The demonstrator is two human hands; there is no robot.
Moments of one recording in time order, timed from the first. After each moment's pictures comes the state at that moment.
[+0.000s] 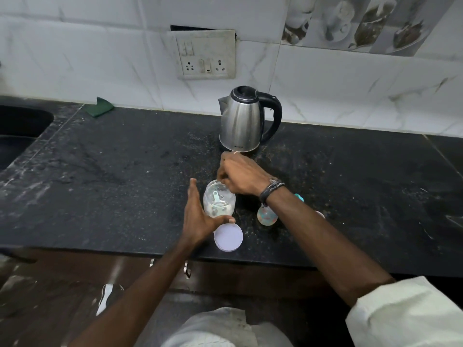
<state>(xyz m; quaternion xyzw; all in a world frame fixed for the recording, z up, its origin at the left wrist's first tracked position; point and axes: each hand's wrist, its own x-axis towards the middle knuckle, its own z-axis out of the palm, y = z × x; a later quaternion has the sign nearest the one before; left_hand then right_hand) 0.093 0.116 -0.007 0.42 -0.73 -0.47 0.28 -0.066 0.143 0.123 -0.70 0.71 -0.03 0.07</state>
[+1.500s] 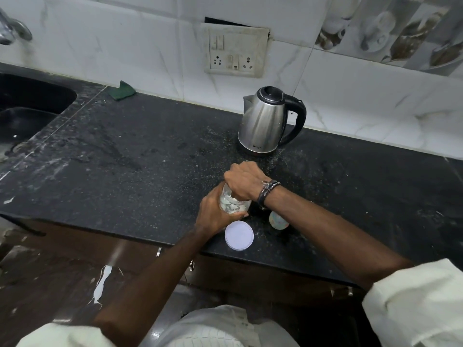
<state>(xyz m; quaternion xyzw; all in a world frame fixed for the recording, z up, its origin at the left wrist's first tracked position) 0.085 0.102 -0.026 0.36 -0.73 -0.48 0.32 -0.026 0.118 0.111 -0.73 0.66 0.18 -0.04</state>
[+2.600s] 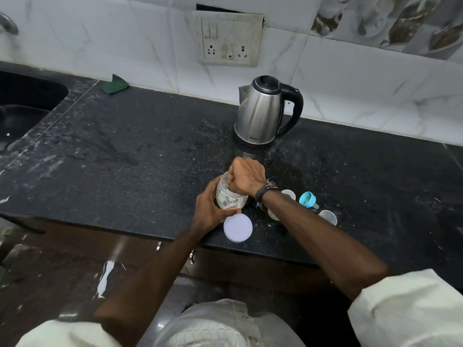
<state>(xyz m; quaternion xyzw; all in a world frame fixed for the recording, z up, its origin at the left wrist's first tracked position) 0.094 0.099 -0.052 0.33 -0.70 -0.54 0.34 -0.033 0.123 0.079 -0.55 0.82 -0.07 0.12</state>
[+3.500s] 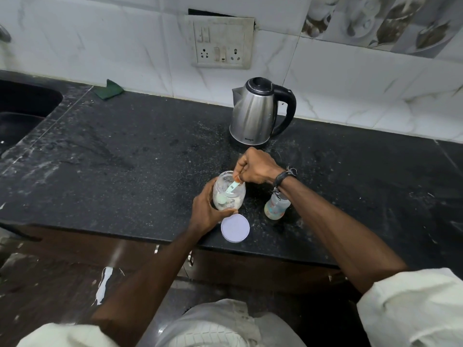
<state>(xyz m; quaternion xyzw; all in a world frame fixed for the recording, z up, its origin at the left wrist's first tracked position) 0.093 0.095 -0.061 0.35 -0.71 -0.53 0.32 -0.075 0.131 0.107 -0.55 0.80 -0.11 0.23</state>
